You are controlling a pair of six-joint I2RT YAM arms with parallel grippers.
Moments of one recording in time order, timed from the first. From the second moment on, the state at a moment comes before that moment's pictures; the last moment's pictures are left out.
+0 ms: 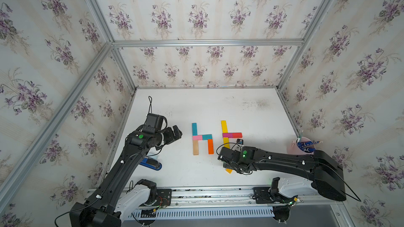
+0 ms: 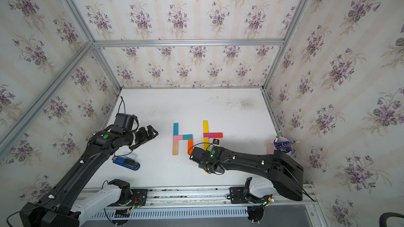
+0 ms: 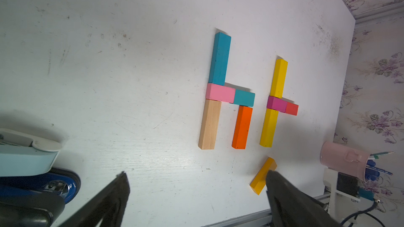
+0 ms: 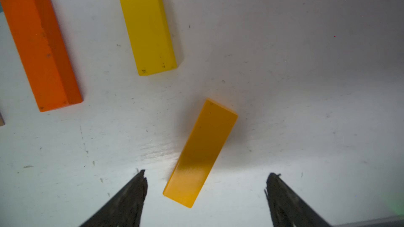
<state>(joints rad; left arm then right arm) -0.23 1.01 0.91 -0.91 0.21 -0.68 1.16 1.38 0.77 -0.85 0.28 1.36</state>
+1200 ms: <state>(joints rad) -0.21 1.00 0.91 -0.90 0.24 -0.67 0.62 1.34 0.80 -0.79 0.19 0.80</state>
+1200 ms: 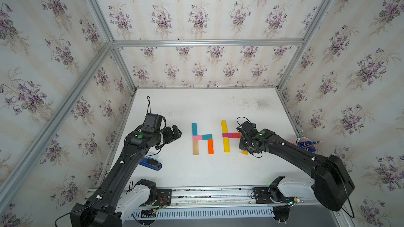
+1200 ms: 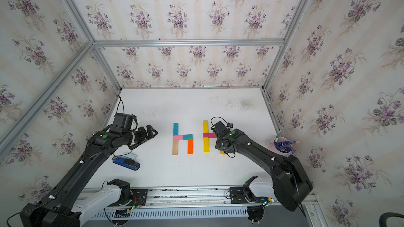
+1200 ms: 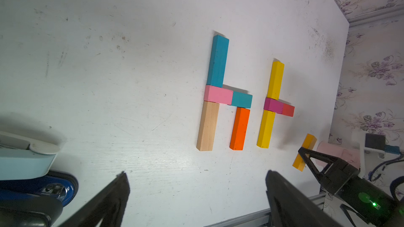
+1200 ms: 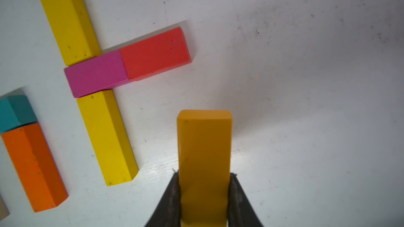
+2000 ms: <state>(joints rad) -0.20 1.00 0.90 -0.90 0.24 -0.67 0.60 1.61 0.85 -0.70 0.17 0.63</state>
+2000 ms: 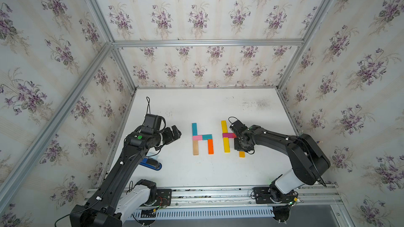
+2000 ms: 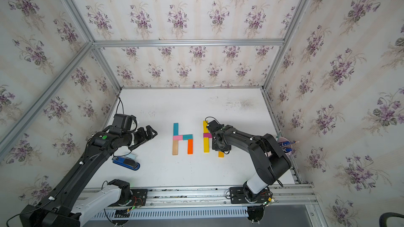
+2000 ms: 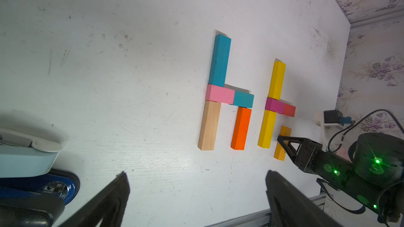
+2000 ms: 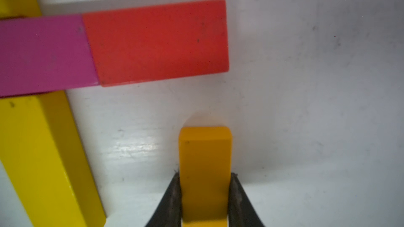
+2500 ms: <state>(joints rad) -0.20 0.99 0.90 -0.90 0.24 -0.67 0.59 1.67 0.89 -0.69 0.25 0.60</state>
